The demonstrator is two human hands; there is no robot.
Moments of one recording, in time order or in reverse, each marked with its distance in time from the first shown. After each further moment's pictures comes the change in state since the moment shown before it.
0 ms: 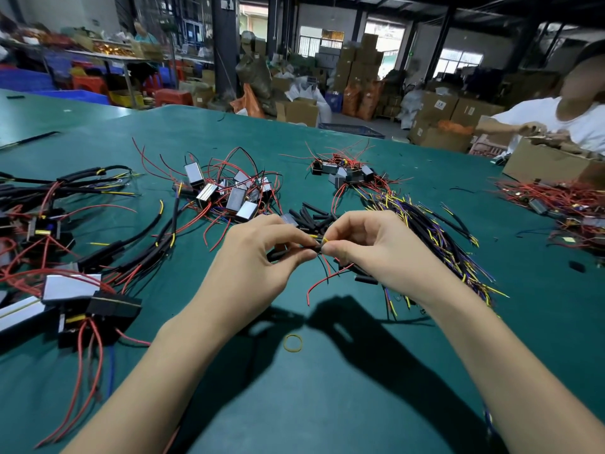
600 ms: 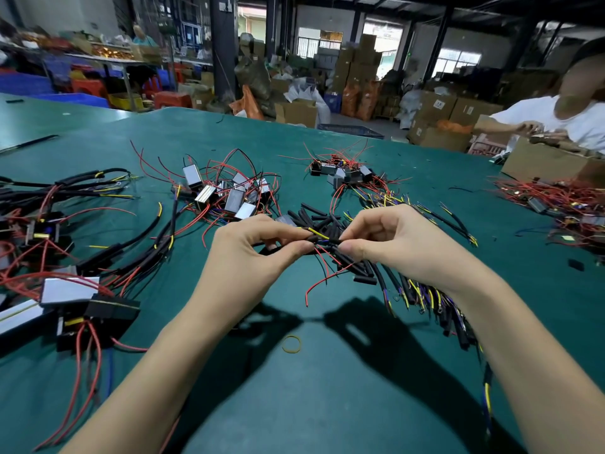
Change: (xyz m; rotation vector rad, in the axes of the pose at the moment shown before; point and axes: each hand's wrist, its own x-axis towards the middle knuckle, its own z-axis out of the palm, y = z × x) left_hand 0.003 0.005 -0.002 -0.253 0.055 -0.168; right_hand -0.002 -0.002 -0.027 -0.124 -0.034 0.048
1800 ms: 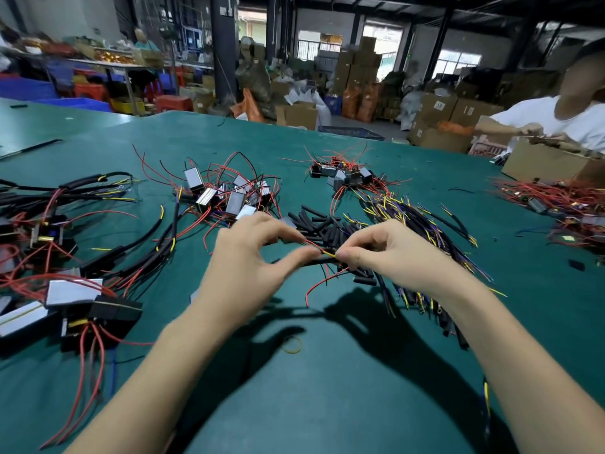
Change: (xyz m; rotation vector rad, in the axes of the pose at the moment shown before) left_hand -0.002 -0.005 -0.001 0.287 0.001 0.078; right_hand 0.002 0.017 0.006 -0.104 -0.047 0.039
